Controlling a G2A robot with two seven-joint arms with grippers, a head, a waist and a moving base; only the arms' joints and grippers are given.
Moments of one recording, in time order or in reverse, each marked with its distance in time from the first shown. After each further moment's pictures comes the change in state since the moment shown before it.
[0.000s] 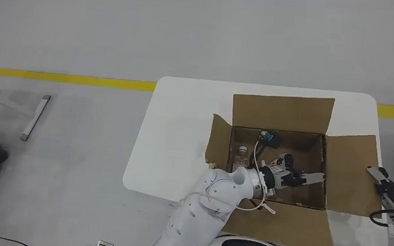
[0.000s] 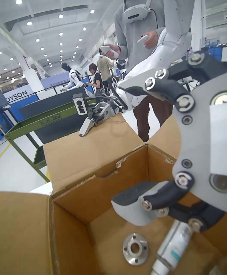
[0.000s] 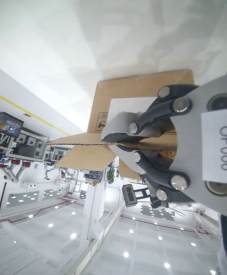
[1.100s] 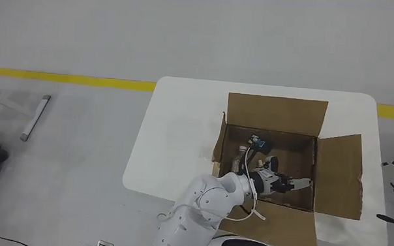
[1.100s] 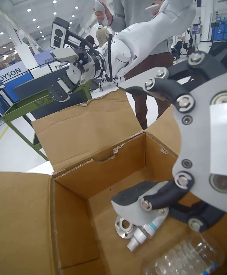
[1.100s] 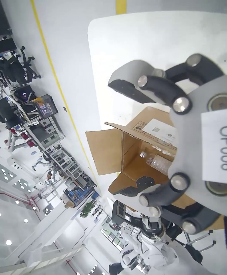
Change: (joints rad) left arm 0.060 0.040 -0.037 -0.113 0.150 0.052 -0.106; right arm -0.021 -0.036 0.135 -0.163 -0.636 -0.147 -0.272
